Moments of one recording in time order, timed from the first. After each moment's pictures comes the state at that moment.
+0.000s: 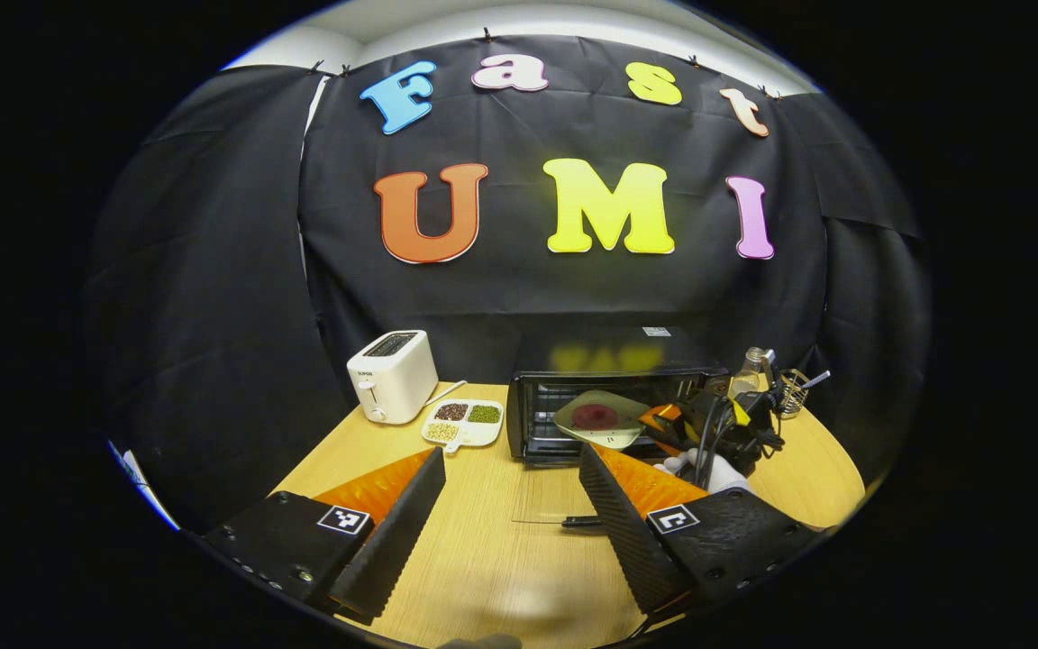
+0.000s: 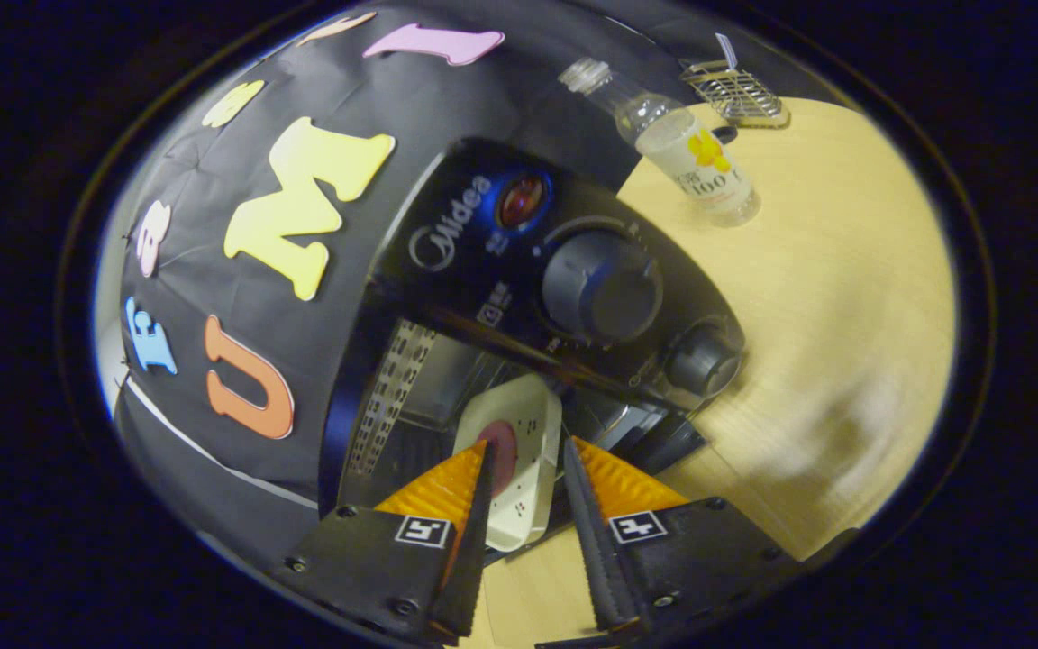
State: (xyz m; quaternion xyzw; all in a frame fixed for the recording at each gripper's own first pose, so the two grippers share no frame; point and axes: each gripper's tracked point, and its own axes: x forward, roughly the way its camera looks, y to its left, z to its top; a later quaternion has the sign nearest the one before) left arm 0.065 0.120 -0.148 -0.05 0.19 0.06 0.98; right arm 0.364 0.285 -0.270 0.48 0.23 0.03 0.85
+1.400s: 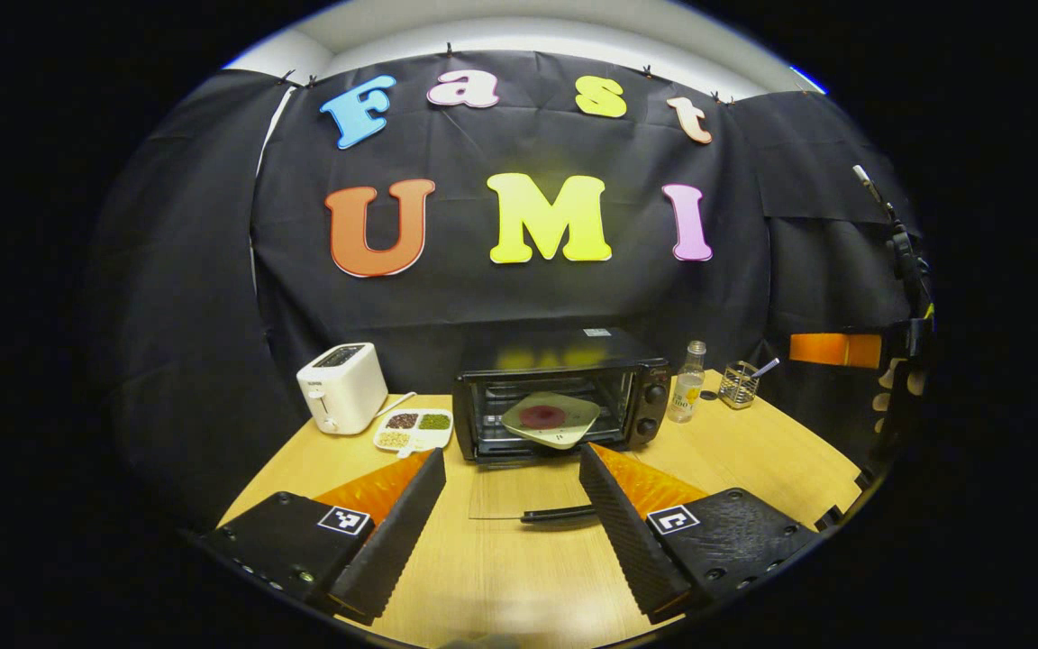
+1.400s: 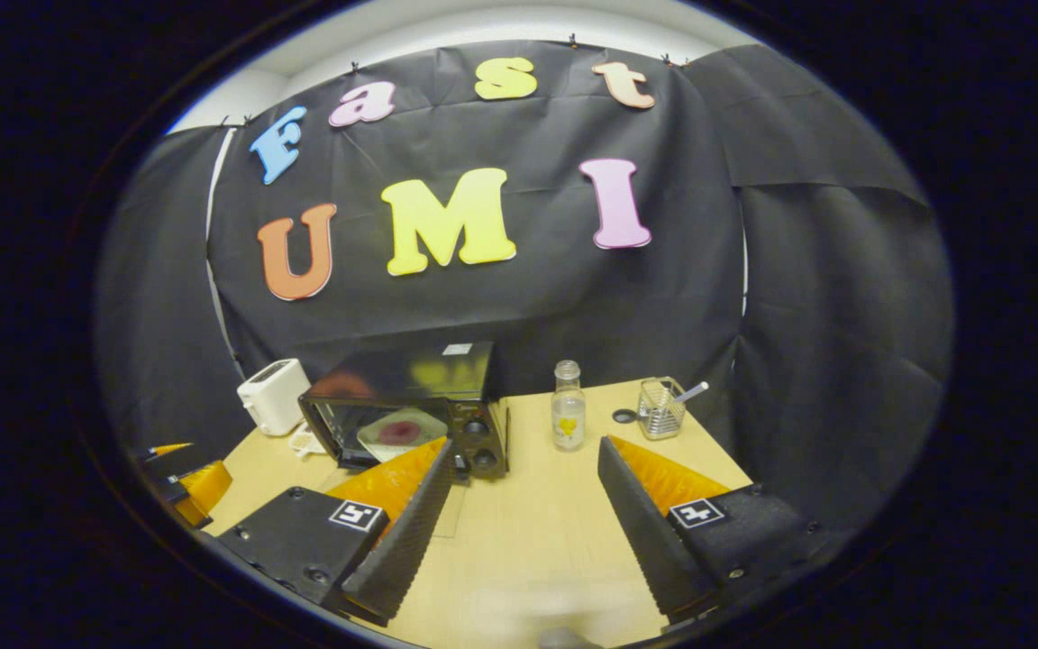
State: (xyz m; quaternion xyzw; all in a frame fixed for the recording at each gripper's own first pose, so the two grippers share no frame) left arm 0.049 0.066 -0.177 -0.04 0.16 -0.02 0.99; right arm 0.110 0.084 -0.102 0.05 0.14 0.00 0.99
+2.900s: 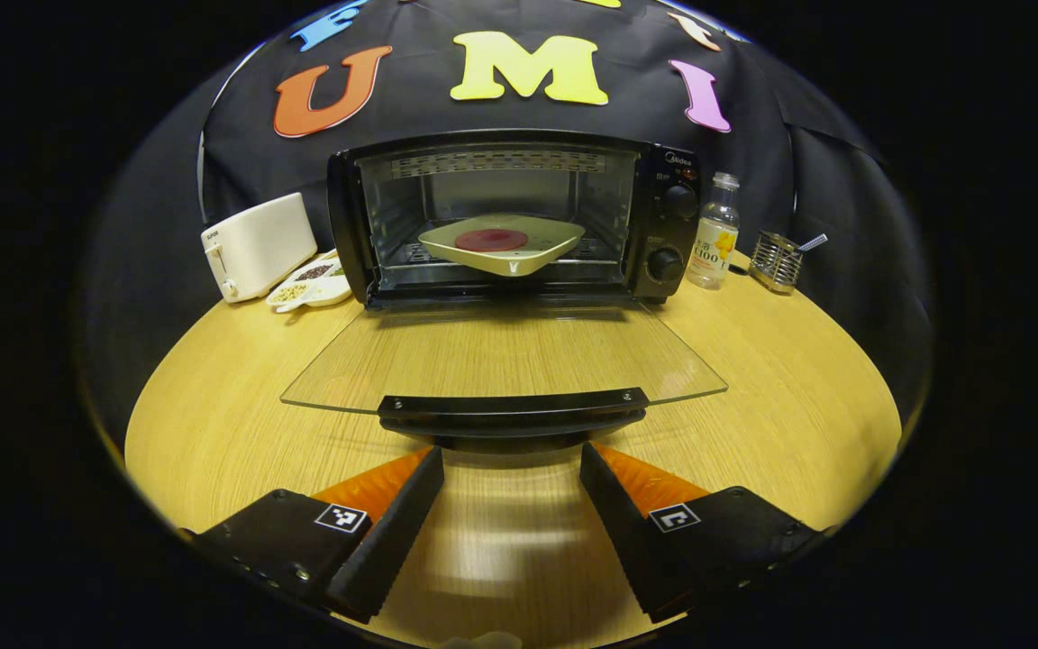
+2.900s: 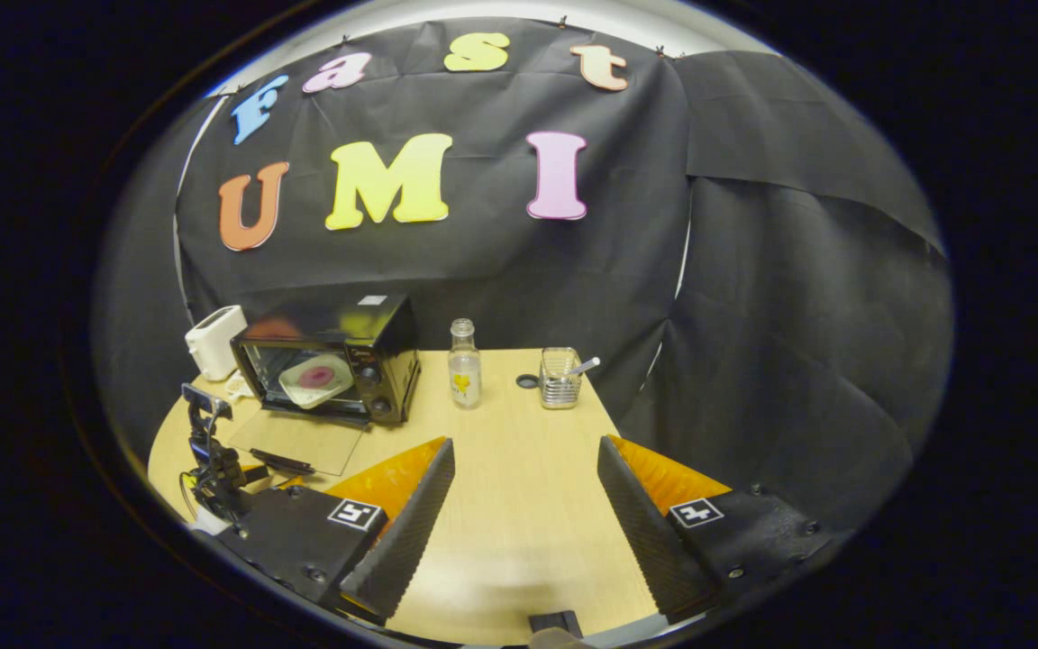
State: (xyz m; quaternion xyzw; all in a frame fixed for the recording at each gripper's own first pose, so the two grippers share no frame) left arm 0.103 -0.027 -0.385 -0.05 0.33 -0.04 0.94; right arm 0.075 -0.019 -0.105 0.00 0.20 -0.07 0.98
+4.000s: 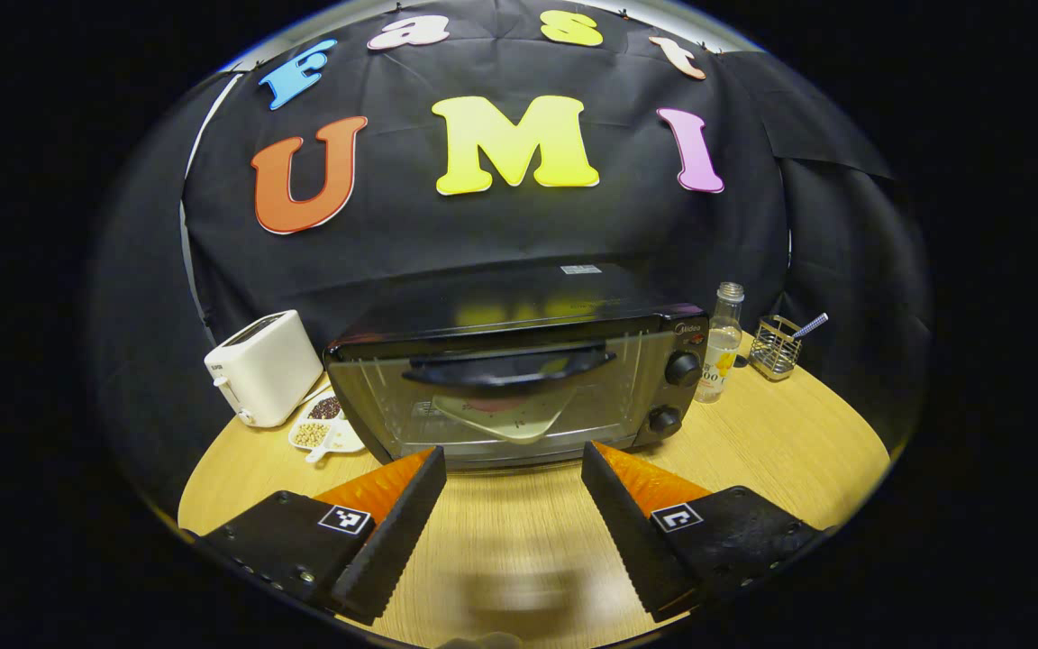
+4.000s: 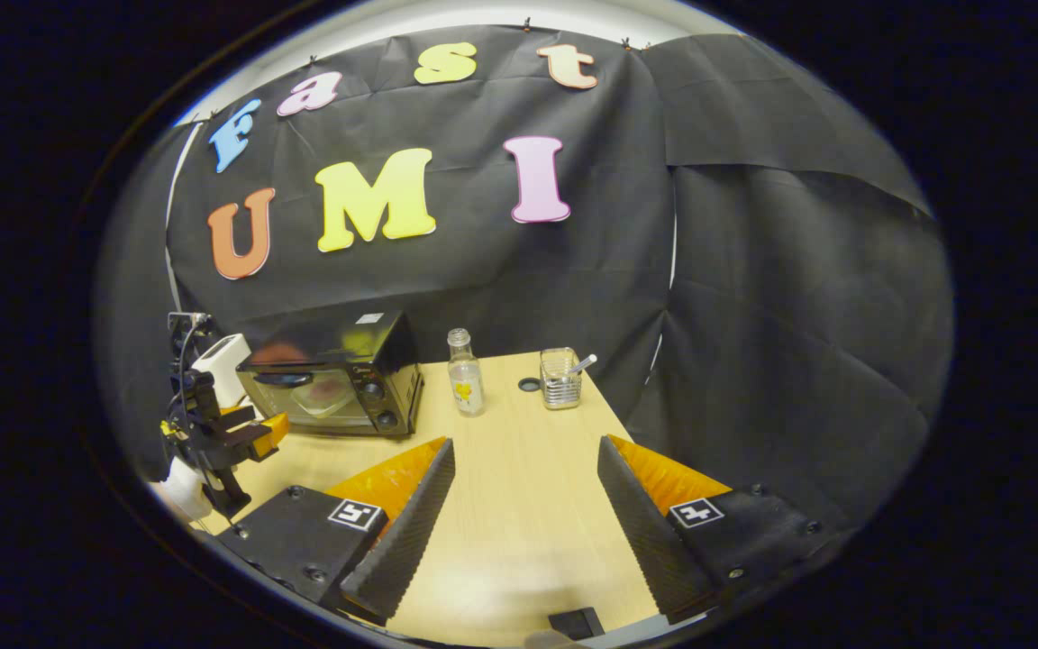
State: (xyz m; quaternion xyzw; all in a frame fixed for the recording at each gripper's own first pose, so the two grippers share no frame) left arm 0.194 -0.002 -0.264 -0.01 0.23 -0.05 0.97; right arm 0.068 -0.027 -0.107 0.04 0.19 -0.07 0.98
